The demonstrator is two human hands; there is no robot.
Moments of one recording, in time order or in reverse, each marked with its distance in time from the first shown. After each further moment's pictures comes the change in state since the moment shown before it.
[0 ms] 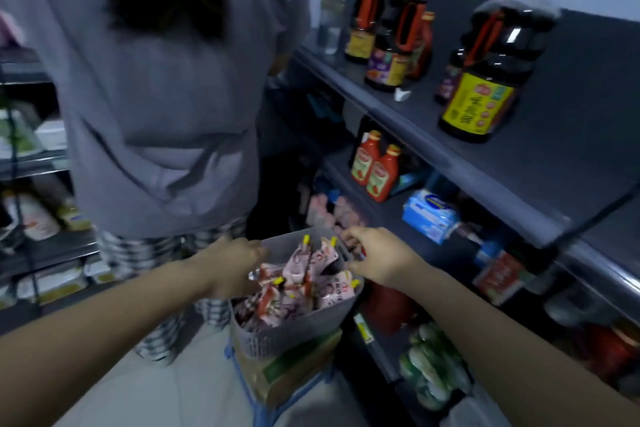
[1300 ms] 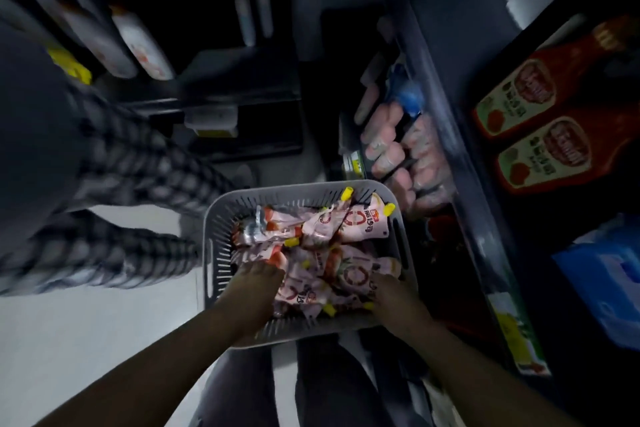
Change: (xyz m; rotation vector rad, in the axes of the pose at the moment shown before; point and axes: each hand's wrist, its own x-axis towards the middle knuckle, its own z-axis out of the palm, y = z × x) left_hand 0.182 -0.013 0.237 -0.343 -0.433 -0.272; right_hand 0.198 0.183 0.239 0.066 -0.643 0.164
